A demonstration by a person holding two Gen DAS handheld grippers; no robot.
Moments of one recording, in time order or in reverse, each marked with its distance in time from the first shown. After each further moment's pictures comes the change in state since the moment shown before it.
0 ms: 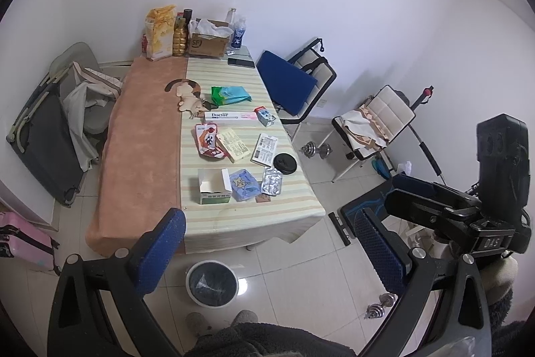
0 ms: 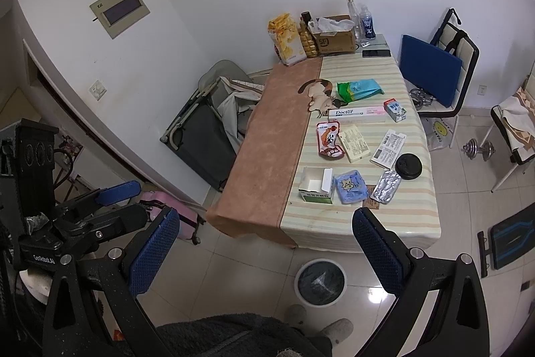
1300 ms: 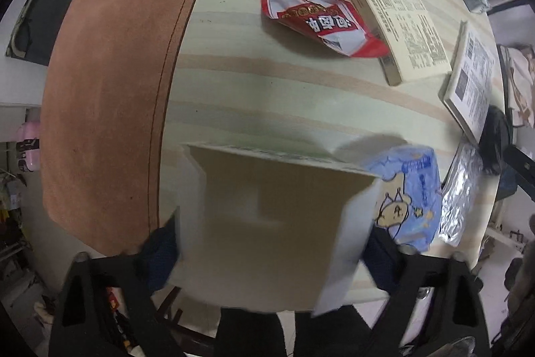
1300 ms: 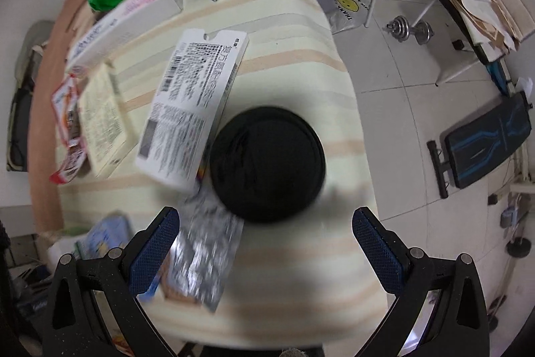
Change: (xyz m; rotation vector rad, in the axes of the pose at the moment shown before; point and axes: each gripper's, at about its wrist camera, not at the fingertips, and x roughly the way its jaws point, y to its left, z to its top) left arm 0.459 0.131 -0.013 -0.299 0.672 0.439; right arm 0.419 -0.393 0.046 0.332 0.502 -0.412
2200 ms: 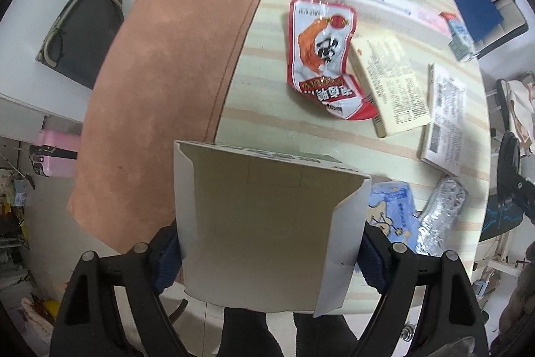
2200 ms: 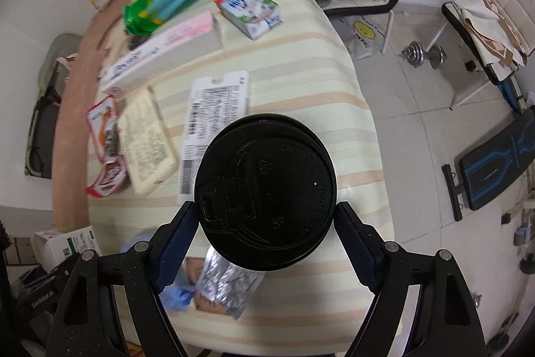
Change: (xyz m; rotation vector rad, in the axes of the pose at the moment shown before) left arm -0.107 0.018 -0.025 -0.042 -0.207 0.039; right arm -0.044 0.014 -0.010 -0.022 -0.134 0.105
